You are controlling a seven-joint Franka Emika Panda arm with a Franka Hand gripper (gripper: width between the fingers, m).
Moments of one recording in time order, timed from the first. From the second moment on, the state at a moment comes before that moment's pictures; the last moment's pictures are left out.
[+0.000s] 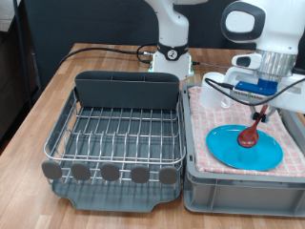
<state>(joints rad) 0.08 0.18 0.30 -2.33 -0.55 2.67 2.11</state>
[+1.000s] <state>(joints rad) 0.06 -0.08 0.29 -2.49 -0.54 2.51 2.41</state>
